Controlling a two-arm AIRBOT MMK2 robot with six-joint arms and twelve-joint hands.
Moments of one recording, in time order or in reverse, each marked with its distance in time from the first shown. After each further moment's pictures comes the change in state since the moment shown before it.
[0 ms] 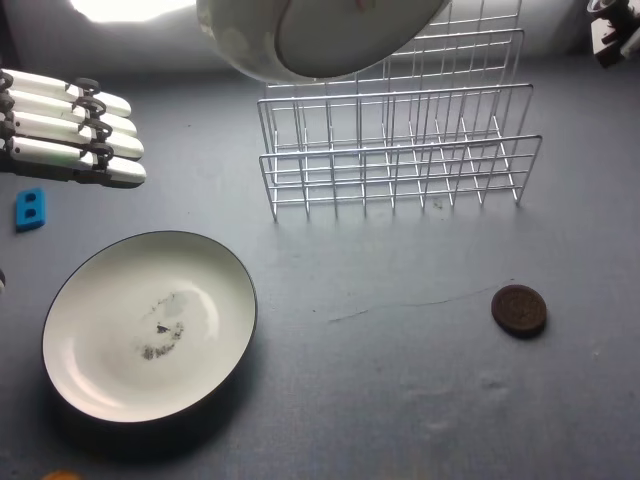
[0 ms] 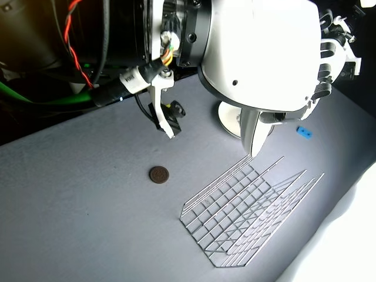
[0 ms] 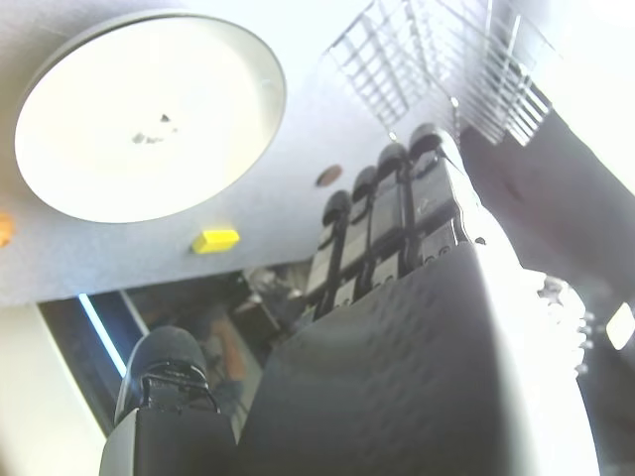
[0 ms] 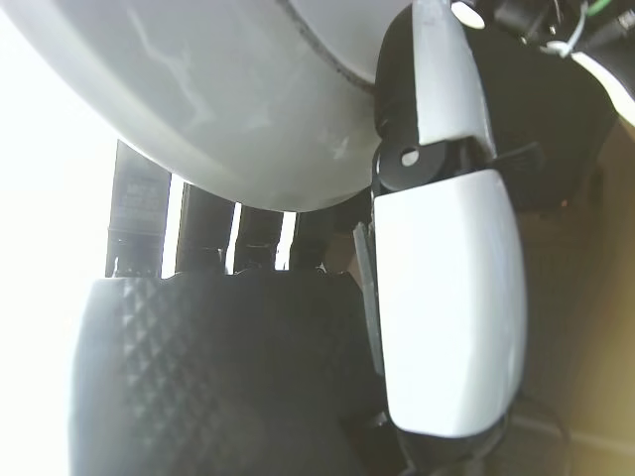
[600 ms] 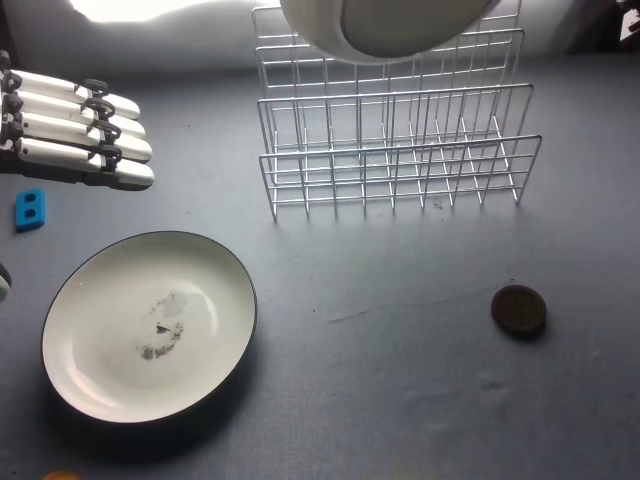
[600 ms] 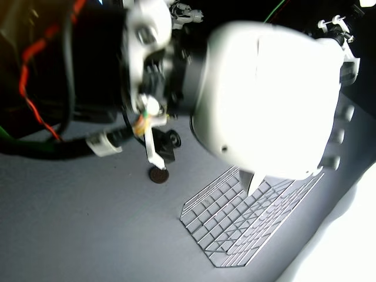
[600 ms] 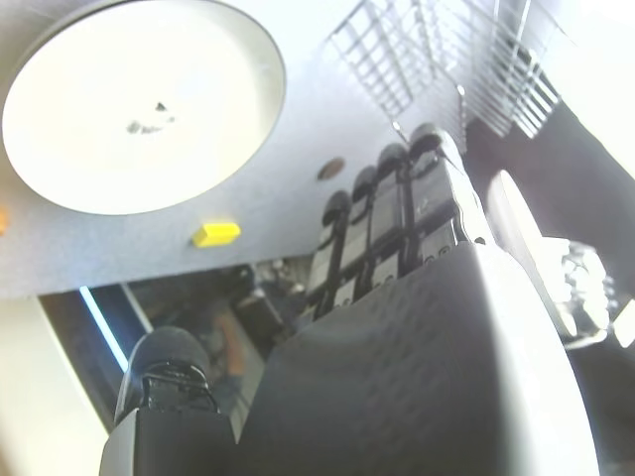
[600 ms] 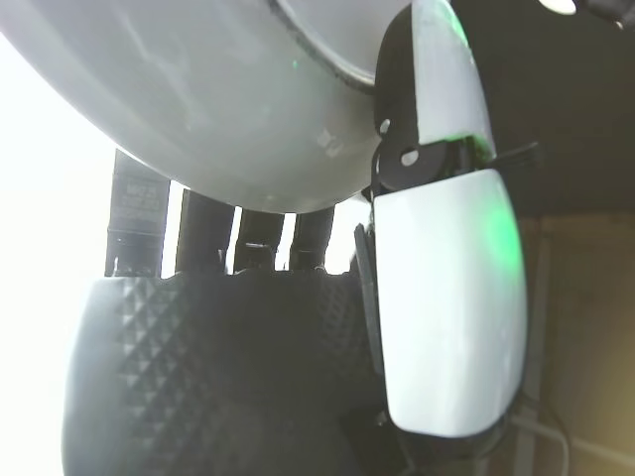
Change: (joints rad) left arm -0.020 0.002 -0.018 0.020 0.000 -0.019; right arm -0.039 -0.032 0.126 -0.067 0.008 0.094
